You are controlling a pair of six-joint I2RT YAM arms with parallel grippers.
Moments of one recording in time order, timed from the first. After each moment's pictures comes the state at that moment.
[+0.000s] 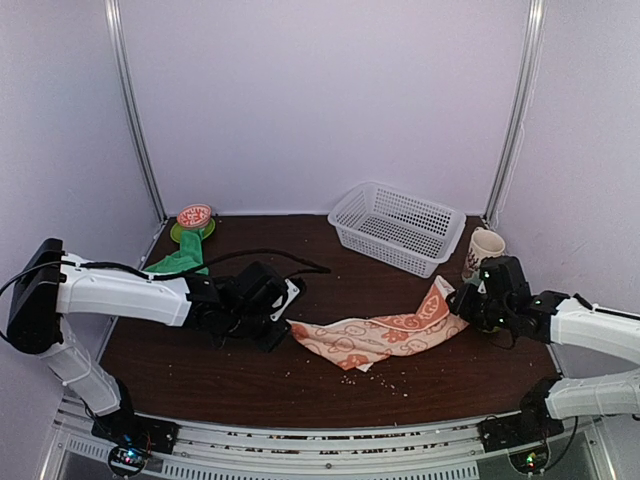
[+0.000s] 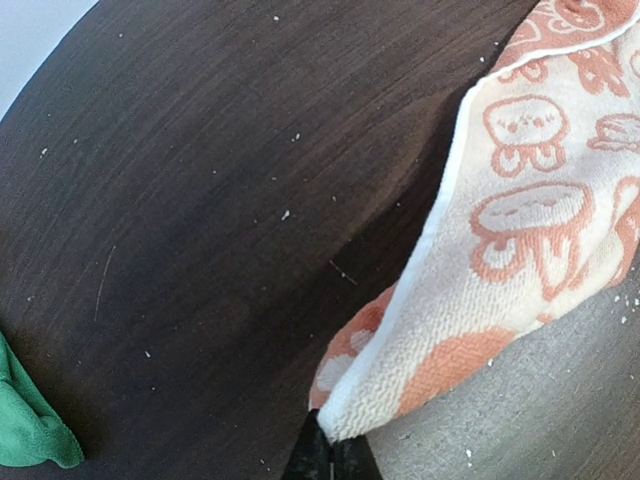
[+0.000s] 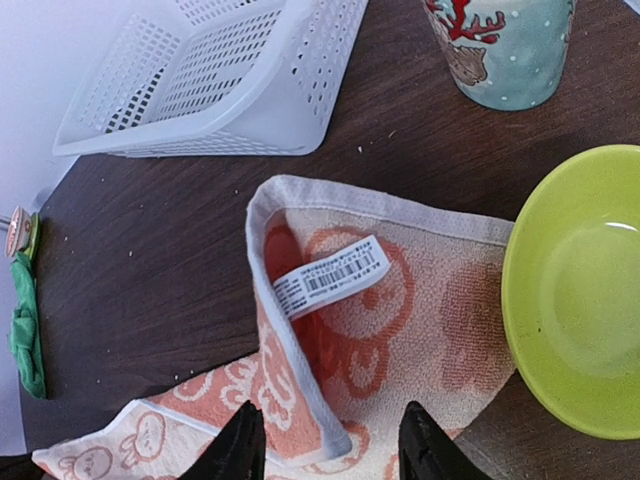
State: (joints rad) left arm -1.02 1.57 0.94 -0.33 -0.28 -0.14; right arm 0.50 1.01 0.49 -0.20 0.19 0.86
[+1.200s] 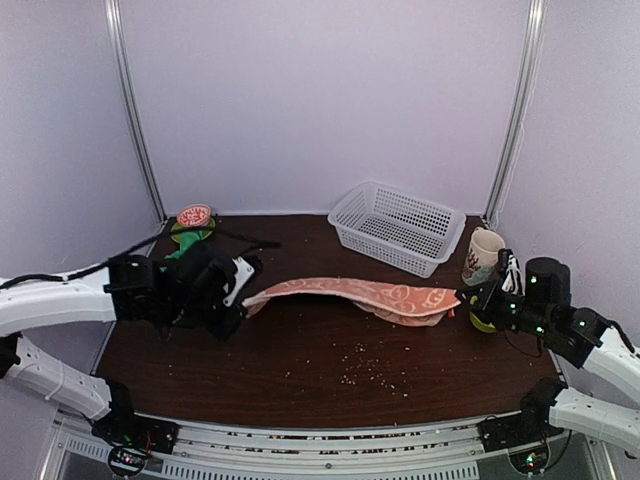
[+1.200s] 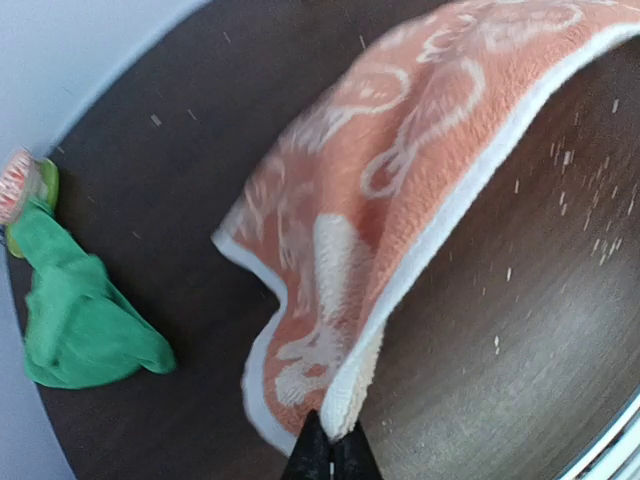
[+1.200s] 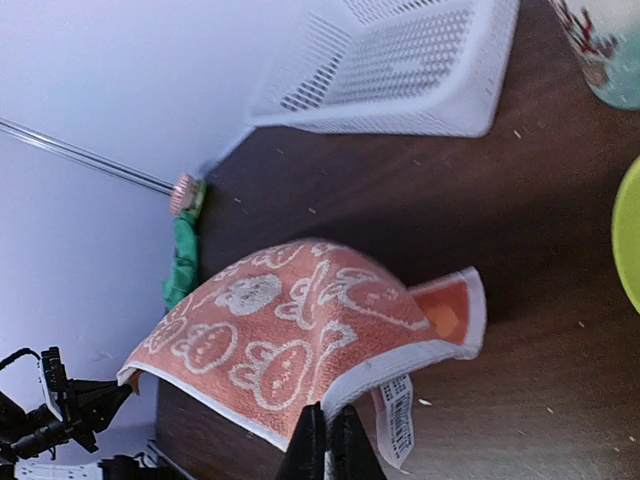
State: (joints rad) left arm -1.03 1.17 1.00 -0.69 -0.40 -0.17; right arm 0.50 0.59 0.48 -0.26 -0.08 0.92
